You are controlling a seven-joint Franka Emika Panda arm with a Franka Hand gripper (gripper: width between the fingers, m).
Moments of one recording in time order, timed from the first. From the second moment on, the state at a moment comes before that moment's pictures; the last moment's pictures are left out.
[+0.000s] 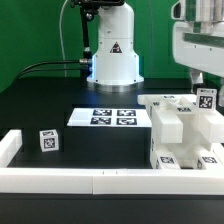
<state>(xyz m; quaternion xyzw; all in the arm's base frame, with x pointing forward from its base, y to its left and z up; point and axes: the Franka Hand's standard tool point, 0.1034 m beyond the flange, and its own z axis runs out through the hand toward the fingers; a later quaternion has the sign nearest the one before) 0.554 0.127 0.116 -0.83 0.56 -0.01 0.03</state>
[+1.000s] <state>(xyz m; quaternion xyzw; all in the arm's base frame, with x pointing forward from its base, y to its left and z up) 0.552 0.129 0.114 -0.96 0.27 -0.02 0.02</state>
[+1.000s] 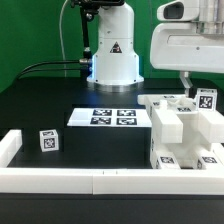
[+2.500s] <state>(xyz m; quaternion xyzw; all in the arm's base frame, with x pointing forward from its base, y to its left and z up) 0.551 0.126 0.111 -0.83 0.56 0.00 0.04</state>
